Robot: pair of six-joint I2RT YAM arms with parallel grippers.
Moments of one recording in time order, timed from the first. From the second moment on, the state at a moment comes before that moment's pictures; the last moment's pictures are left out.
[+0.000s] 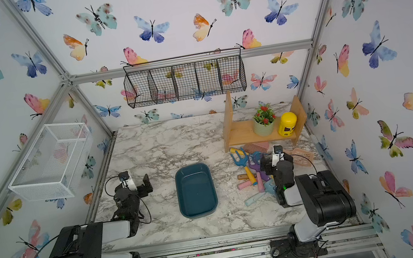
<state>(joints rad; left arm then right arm) -0.05 1.40 0.20 0.95 -0.15 -0.06 0.10 1.57 0.24 1.07 0.16 -0.01</state>
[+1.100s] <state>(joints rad) -0.05 1.40 0.20 0.95 -0.15 -0.06 0.10 1.57 0.24 1.07 0.16 -0.01</state>
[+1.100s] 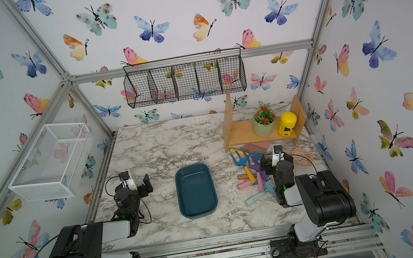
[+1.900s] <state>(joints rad) -0.23 1.28 0.79 0.51 -0.21 -0.11 0.25 1.21 0.91 0.27 0.40 0.20</state>
